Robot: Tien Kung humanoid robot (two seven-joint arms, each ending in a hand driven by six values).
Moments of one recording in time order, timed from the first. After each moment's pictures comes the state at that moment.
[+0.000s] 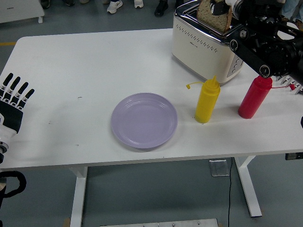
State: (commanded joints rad) left arm -0.04 0.23 -1.54 -1.42 0.55 0.04 -0.10; right arm 1.32 -0.21 0.53 0.65 -1.75 -0.06 -0.35
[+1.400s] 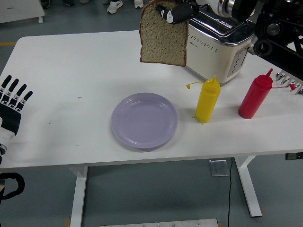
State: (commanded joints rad) left arm -0.03 0.24 -1.55 -1.42 0.55 0.04 -0.11; right arm 1.35 -0.47 0.42 1.41 -1.40 0.17 -0.28
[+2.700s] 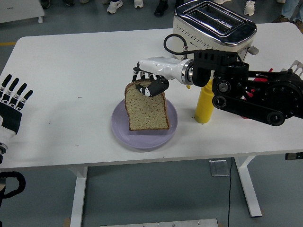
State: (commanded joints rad) left arm -0.04 0.23 -1.55 -1.41 0.55 0.04 -0.11; right arm 1.24 -0.30 0.22 1.31 -1.30 0.12 -0.24
